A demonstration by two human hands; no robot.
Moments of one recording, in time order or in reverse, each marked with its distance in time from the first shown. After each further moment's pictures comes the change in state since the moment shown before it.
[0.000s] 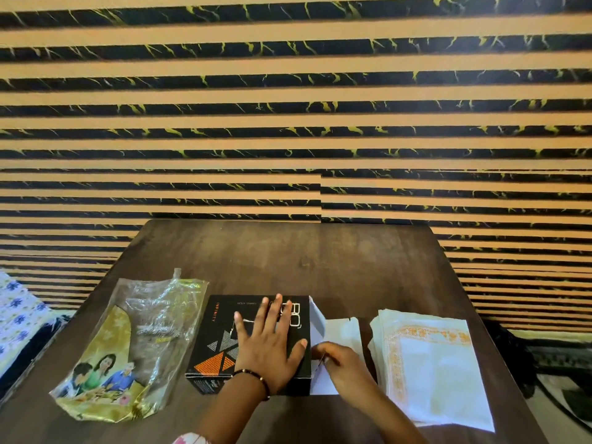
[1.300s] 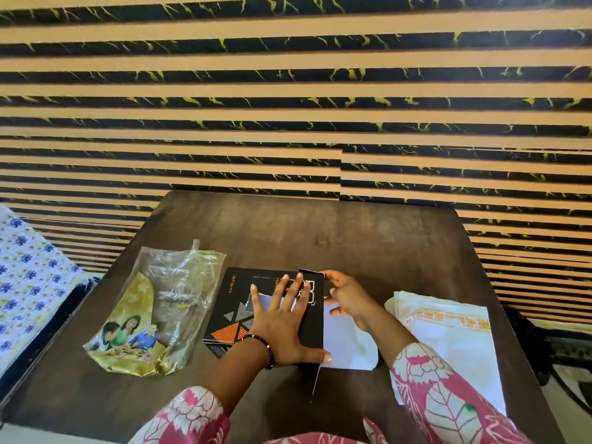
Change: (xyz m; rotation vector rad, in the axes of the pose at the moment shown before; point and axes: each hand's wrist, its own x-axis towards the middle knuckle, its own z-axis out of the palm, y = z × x) left_hand 0.000 -0.008 -0.007 0.085 -0.194 0.133; right_hand 0.055 -0.057 -0.040 0.365 -0.133 0.230
